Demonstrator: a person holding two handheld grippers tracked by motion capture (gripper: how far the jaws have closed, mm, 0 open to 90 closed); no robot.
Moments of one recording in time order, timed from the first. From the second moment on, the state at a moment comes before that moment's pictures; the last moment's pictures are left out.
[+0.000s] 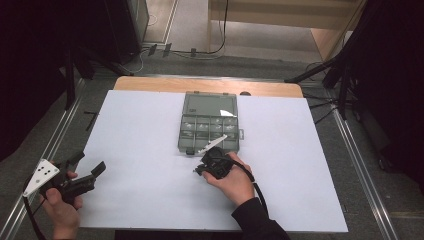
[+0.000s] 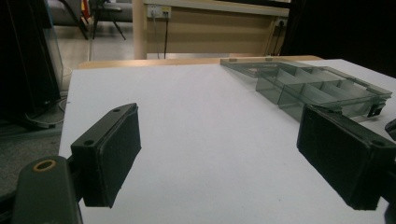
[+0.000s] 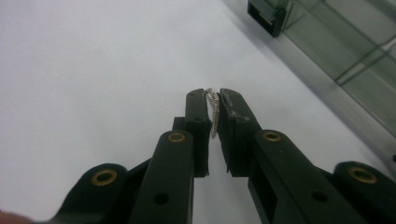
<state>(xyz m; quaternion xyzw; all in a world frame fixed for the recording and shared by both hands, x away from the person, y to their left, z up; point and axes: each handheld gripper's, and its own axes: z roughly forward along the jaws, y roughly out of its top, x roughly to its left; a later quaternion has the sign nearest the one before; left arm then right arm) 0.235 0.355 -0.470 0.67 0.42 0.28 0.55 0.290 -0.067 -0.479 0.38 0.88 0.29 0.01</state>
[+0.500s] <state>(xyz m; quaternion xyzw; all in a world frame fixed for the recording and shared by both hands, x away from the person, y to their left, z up) 0.235 0.356 -0.470 0.67 0.42 0.27 0.55 0.288 -0.053 -0.488 0.38 0.88 0.27 0.04</state>
